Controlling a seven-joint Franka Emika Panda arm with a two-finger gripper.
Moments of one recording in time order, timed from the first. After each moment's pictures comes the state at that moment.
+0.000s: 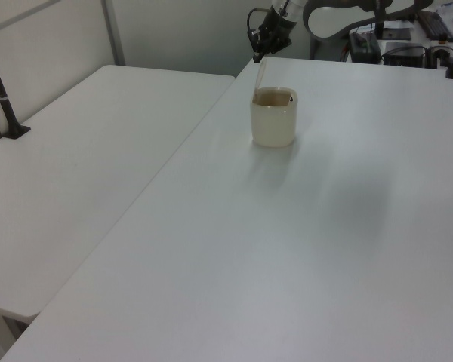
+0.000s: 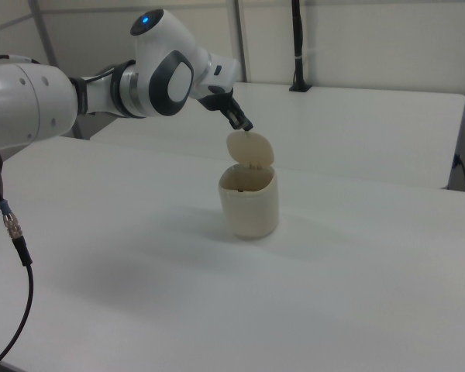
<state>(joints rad) -0.01 0.42 -0.10 -1.45 -0.15 2.47 0.81</state>
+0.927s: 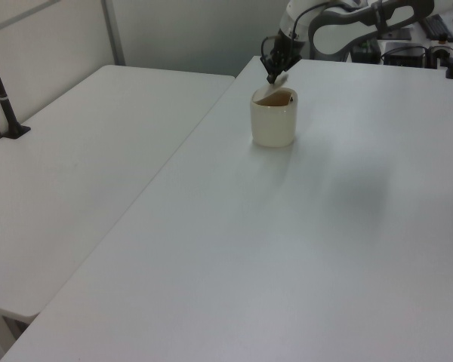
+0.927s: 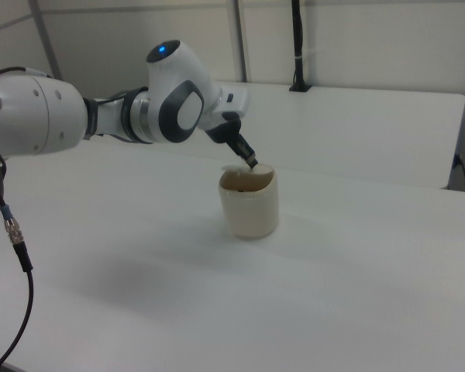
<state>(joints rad) -0.03 0.42 -0.10 -1.57 -0.16 2.47 0.57</state>
